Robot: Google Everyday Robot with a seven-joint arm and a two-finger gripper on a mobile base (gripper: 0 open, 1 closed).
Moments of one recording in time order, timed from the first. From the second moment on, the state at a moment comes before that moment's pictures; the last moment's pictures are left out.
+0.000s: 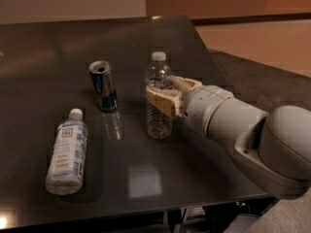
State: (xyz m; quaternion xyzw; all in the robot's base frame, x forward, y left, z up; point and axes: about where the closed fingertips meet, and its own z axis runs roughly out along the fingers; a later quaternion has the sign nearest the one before) arm 0.495 -0.023 0.930 -0.25 0.72 0.22 0.61
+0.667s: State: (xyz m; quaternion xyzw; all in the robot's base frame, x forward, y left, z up) arm 0.493 -0.022 0.951 -0.30 0.67 0.19 0.65
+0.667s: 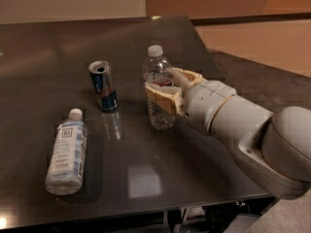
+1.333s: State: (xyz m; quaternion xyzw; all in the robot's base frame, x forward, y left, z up) arm 0.492 -0.020 0.963 -0.34 0.60 0.20 0.70
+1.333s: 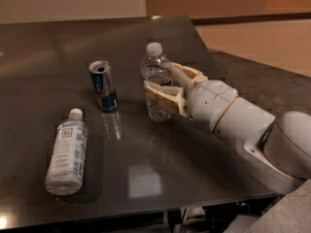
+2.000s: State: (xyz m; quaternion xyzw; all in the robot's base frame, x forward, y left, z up) arm 0.503 -0.032 0.953 -0.32 0.62 0.20 0.69
